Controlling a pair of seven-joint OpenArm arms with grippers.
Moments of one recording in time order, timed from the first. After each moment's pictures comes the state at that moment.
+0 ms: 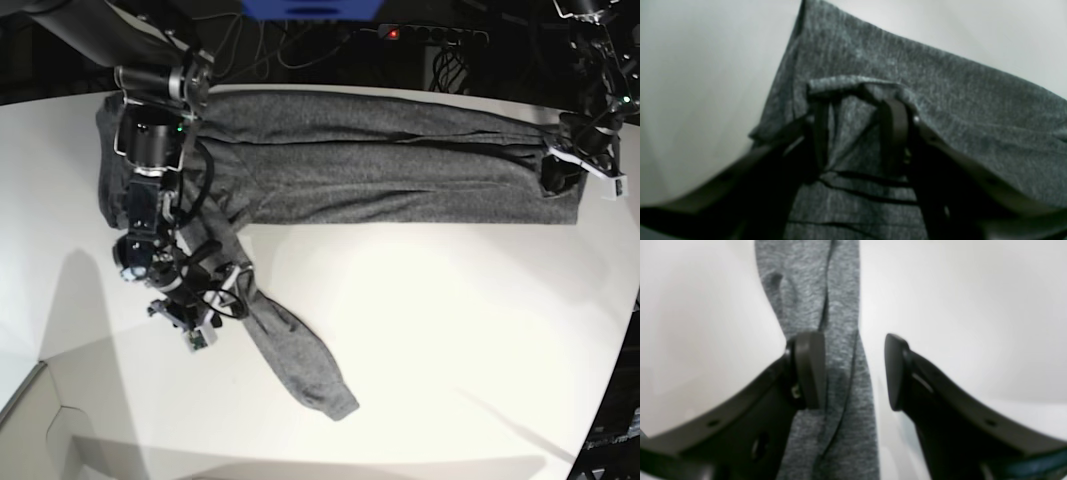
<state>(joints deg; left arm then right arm) 15.0 -19.0 -31.3 76.0 -33.9 -27.6 31.6 21.5 -2.1 19.3 58.0 -19.3 39.9 -17.7</state>
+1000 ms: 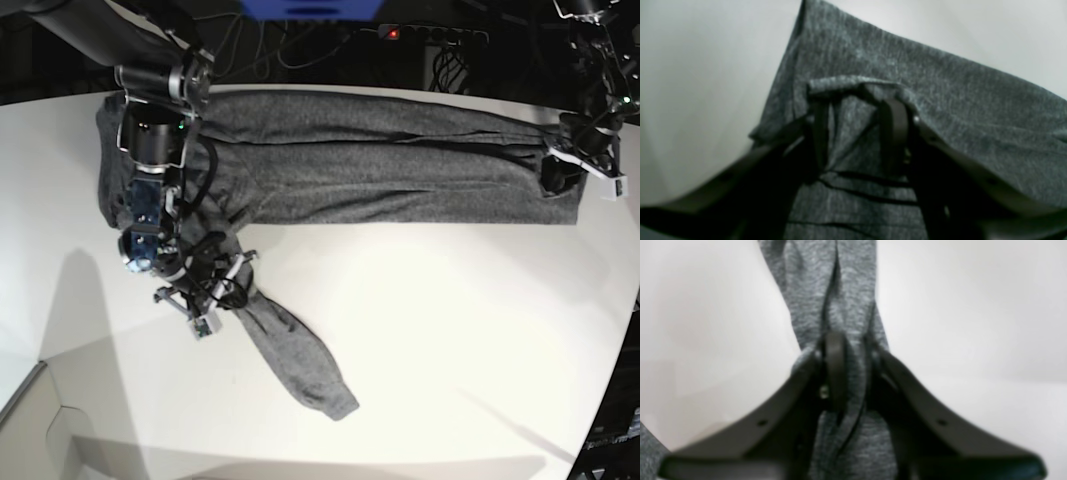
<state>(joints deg) 14.9 -19.0 -31.3 76.0 -33.8 -27.6 31.7 21.4 -2.0 19.3 54.0 -19.3 39.9 -17.5</state>
